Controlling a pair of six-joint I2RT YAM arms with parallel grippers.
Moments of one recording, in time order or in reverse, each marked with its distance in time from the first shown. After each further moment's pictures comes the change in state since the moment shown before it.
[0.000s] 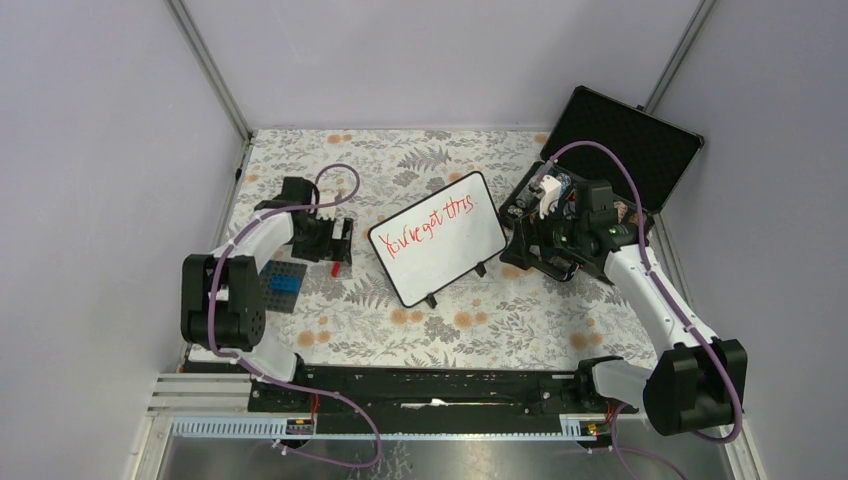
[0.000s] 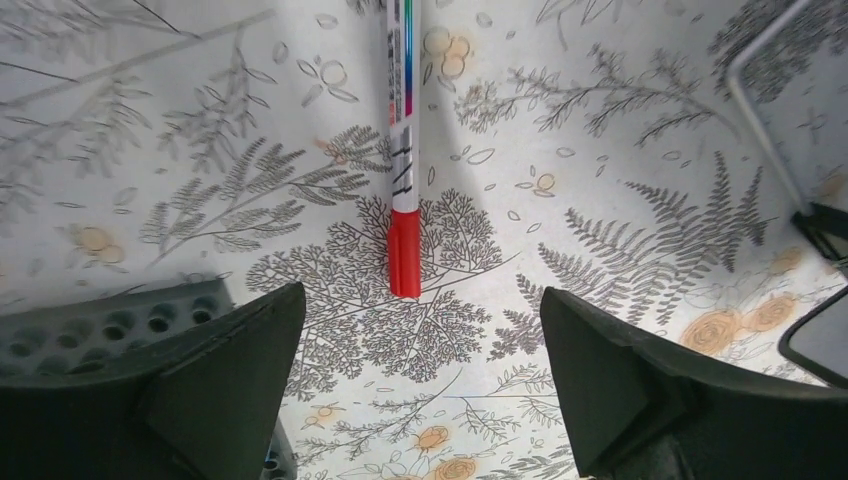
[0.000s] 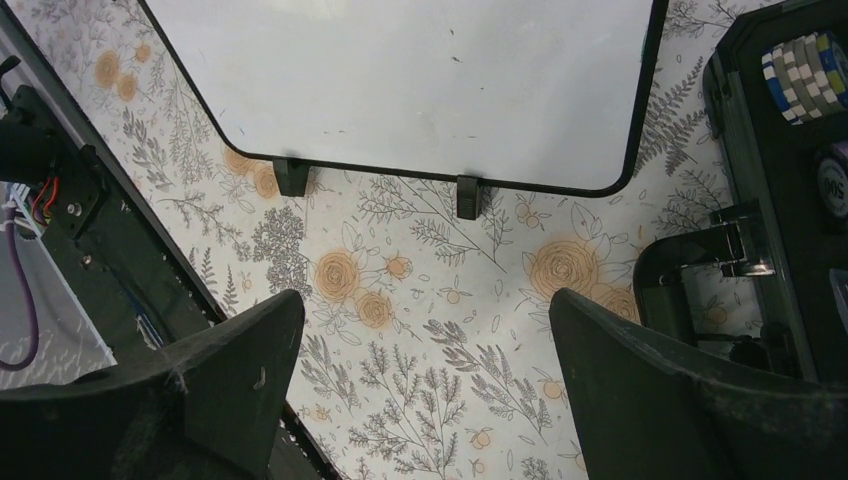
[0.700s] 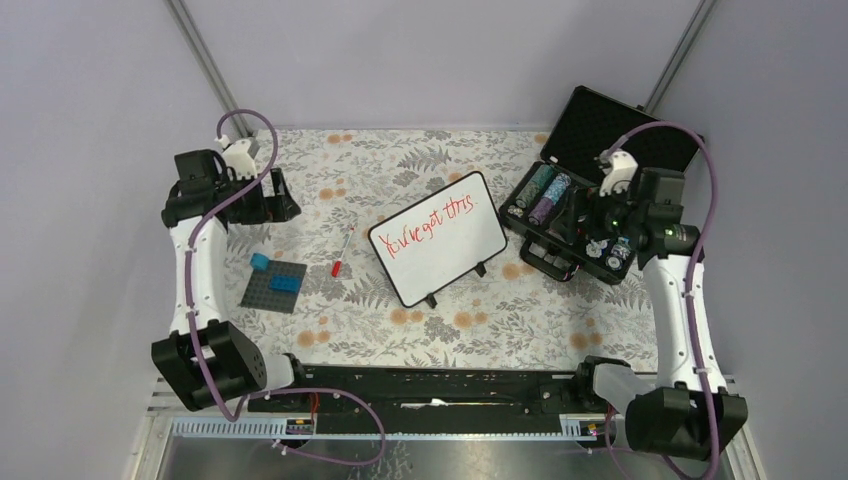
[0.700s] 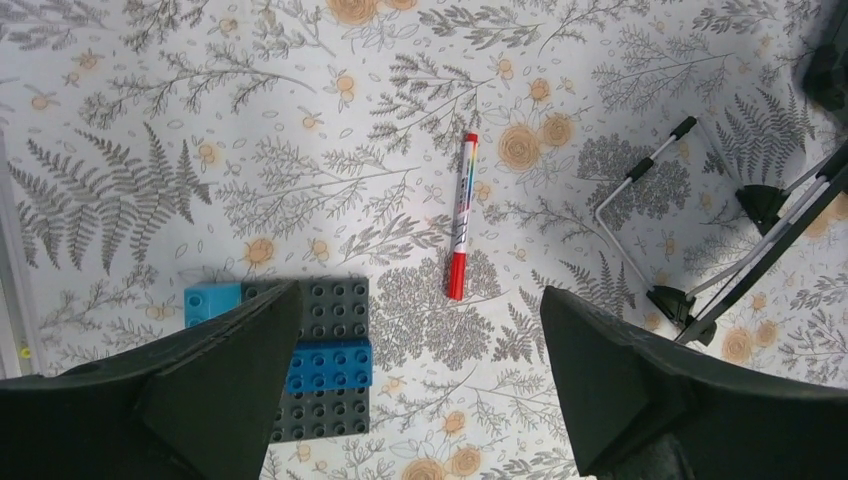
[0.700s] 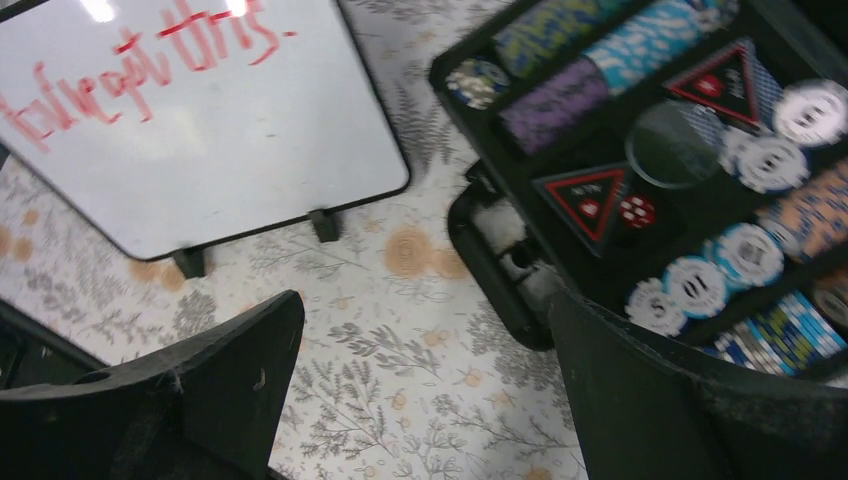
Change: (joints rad) left arm 0.343 -0.292 0.275 -0.150 0.230 0.041; right arm -0.242 -0.137 0.180 -0.195 0.150 0.020
